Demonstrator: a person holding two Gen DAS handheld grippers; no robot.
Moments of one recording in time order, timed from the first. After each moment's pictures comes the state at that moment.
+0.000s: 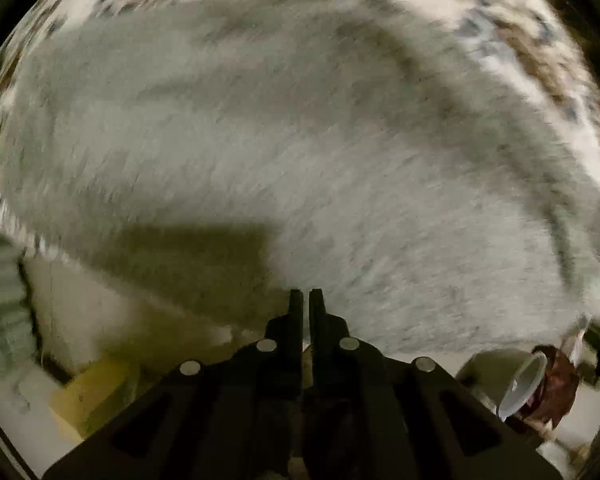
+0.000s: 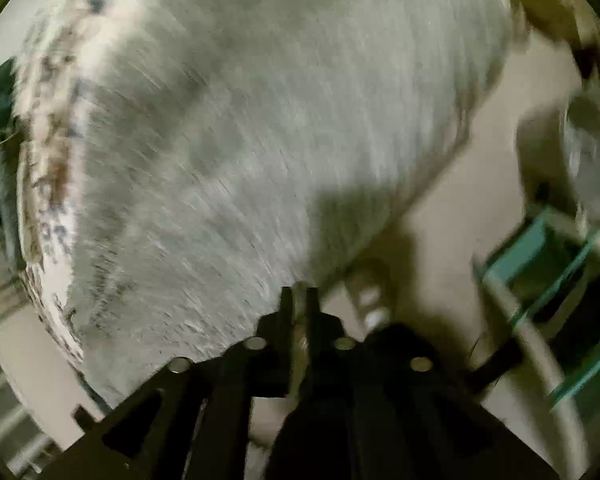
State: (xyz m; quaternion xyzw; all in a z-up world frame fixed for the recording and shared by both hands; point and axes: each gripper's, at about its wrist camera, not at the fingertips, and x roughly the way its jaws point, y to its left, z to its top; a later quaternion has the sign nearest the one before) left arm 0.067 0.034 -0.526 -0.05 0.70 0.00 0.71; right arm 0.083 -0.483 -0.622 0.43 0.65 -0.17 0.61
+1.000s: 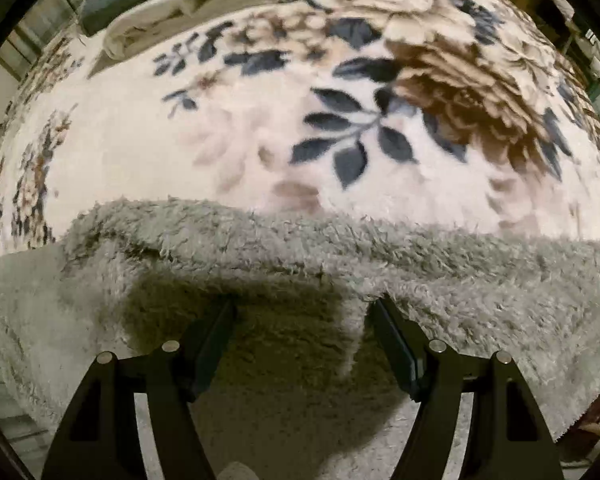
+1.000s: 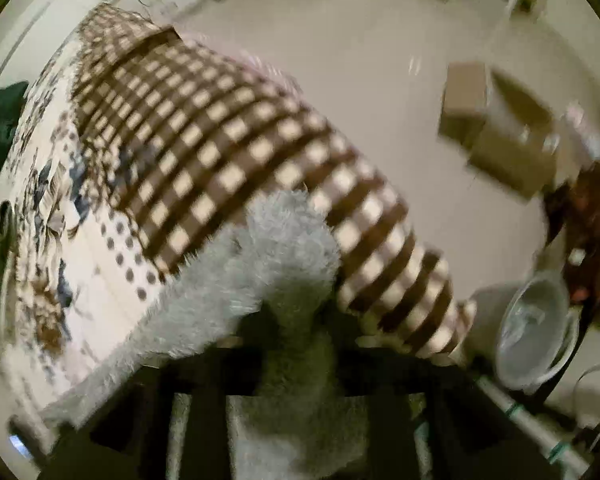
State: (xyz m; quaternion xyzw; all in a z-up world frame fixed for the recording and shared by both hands) left arm 0.214 -0.099 -0.539 0.06 0.63 -0.03 0.77; right arm 0.174 -0.655 -0.592 0.34 0.57 -0.25 0.71
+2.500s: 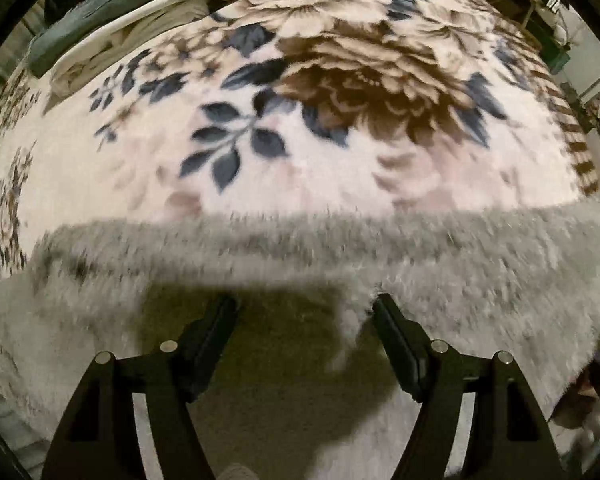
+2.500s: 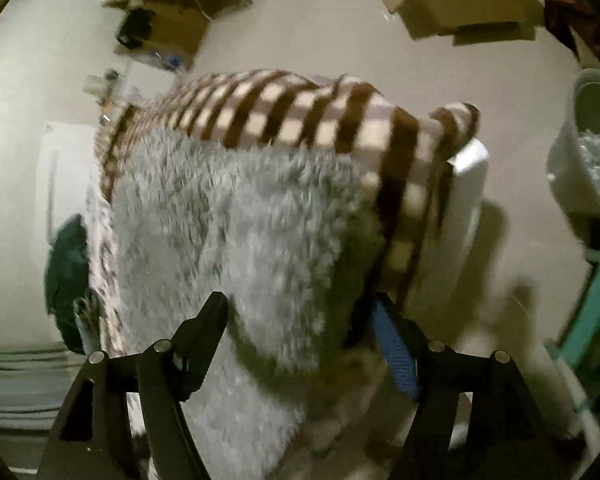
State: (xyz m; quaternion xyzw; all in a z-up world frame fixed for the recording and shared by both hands) left arm 0.228 -0.186 -0.499 0.08 0.63 -0.10 0.76; right arm 0.017 -0.626 -0.679 0.58 0.35 -0.22 0.70
